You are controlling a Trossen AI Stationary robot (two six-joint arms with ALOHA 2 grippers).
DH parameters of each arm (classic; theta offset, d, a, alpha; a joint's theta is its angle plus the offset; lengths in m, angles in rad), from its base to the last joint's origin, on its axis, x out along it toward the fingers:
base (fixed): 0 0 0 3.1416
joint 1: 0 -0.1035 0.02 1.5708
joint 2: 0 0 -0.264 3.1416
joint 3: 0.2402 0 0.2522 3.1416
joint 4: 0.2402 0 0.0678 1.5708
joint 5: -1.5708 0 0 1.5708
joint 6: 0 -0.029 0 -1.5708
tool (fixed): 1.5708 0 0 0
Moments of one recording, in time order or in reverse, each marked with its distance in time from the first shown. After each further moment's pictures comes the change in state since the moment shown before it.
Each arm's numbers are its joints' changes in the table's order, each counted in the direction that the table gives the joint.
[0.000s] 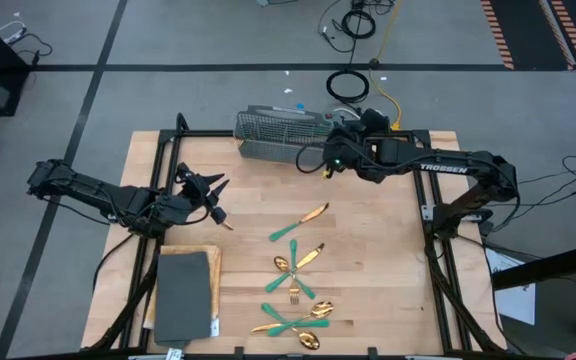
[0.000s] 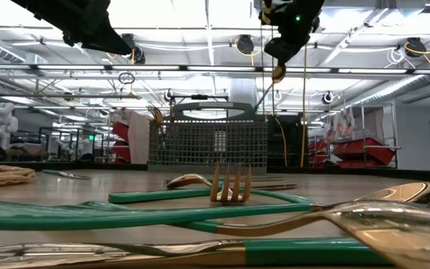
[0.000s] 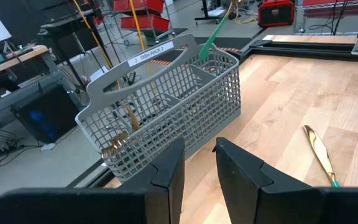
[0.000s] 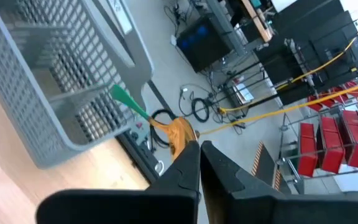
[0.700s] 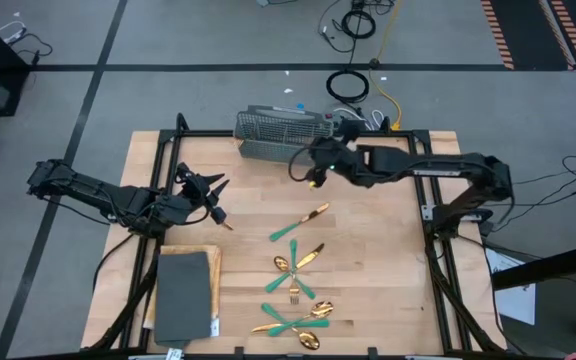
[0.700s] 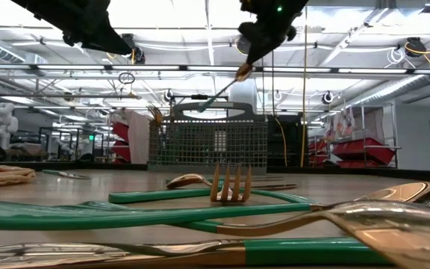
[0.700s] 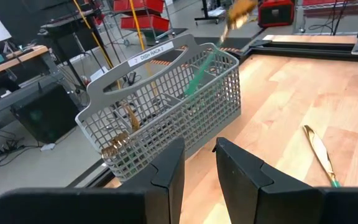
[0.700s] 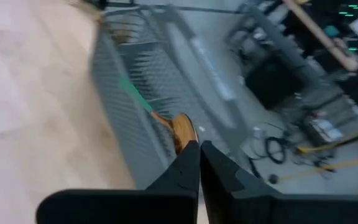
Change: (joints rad) left arm 0.000 0.000 0.000 0.000 0.000 -0.001; right arm -0.056 0.042 0.000 -0.269 0.257 0.010
